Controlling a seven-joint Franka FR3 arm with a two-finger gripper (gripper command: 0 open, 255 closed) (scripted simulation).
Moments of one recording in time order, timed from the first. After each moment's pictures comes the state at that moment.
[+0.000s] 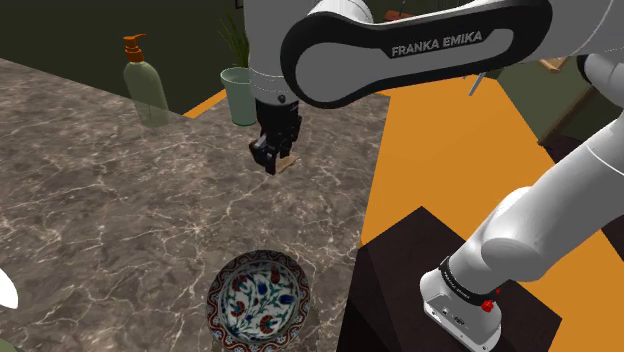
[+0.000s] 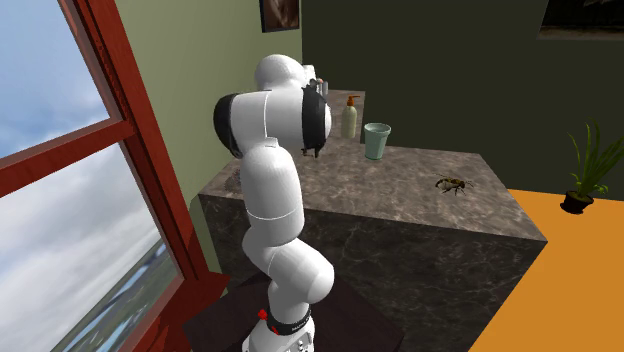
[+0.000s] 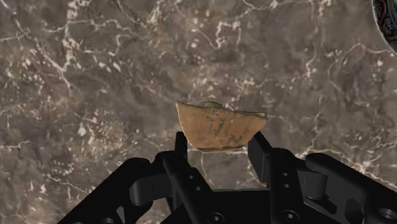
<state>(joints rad) 0.13 -0.09 0.59 -1.97 -0.03 1.87 0.32</state>
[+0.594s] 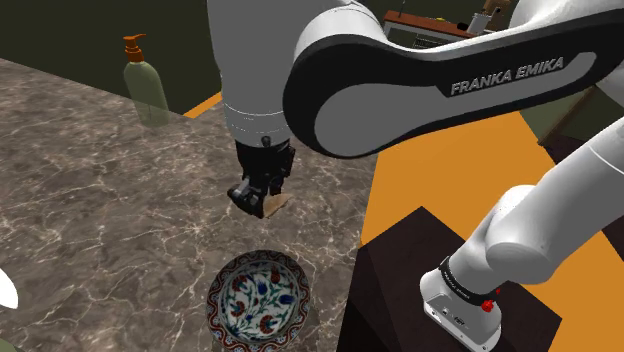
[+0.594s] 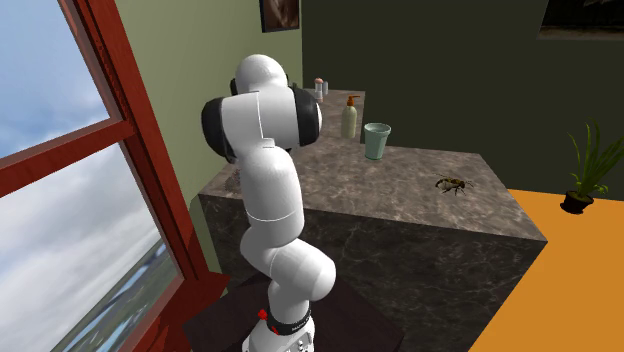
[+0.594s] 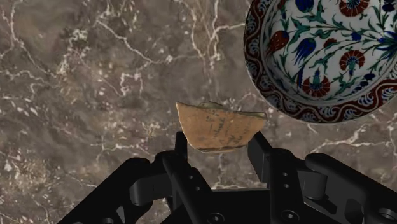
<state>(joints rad) 0.23 -0.11 0.71 -1.96 -0.01 1.84 0.53</state>
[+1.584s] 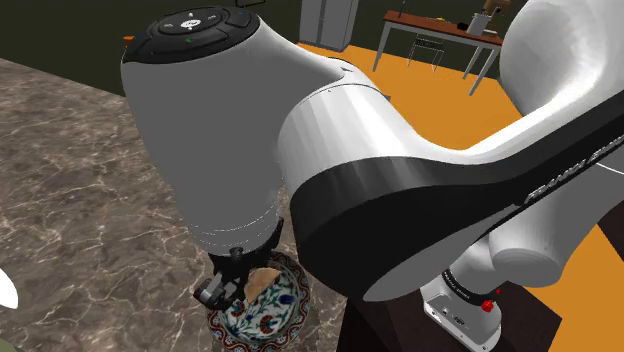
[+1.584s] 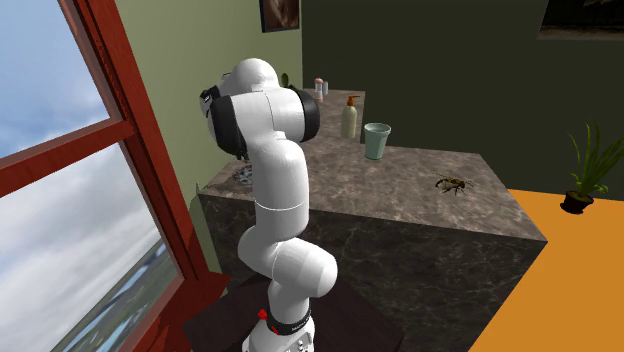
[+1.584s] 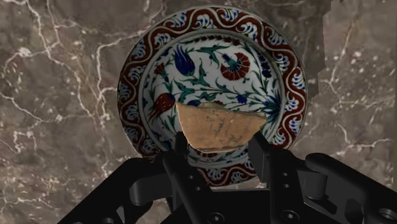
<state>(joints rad) 0.34 0.02 0.86 -1.91 -0.09 1.87 0.83</state>
